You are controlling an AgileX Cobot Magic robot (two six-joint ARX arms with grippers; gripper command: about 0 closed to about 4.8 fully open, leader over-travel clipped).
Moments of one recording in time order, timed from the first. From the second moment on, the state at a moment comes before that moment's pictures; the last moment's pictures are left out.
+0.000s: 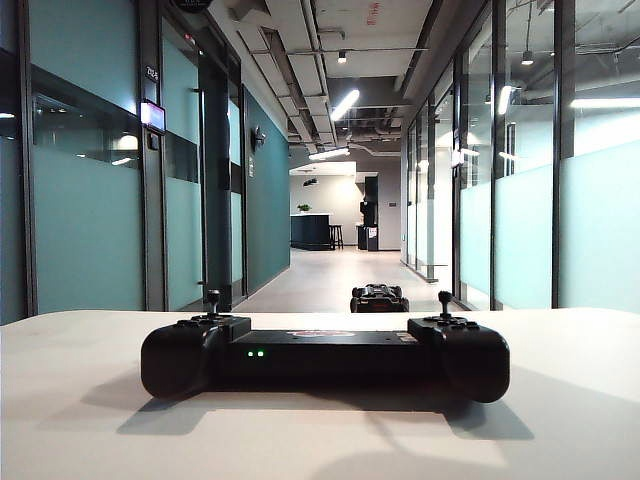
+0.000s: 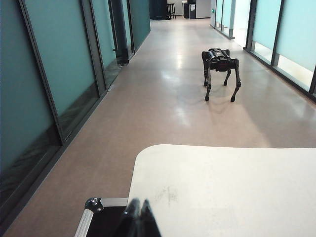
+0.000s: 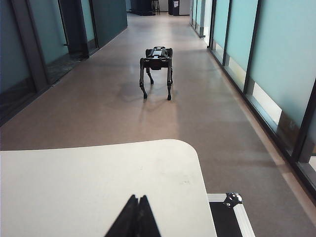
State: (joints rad) left arm 0.00 0.00 0.00 0.03 0.00 0.07; right arm 0.01 0.00 0.01 0.00 0.08 0.01
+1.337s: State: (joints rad) left arm 0.00 0.32 0.36 0.00 0.23 -0.08; right arm 0.09 0.39 0.55 -0.28 -0.07 0.07
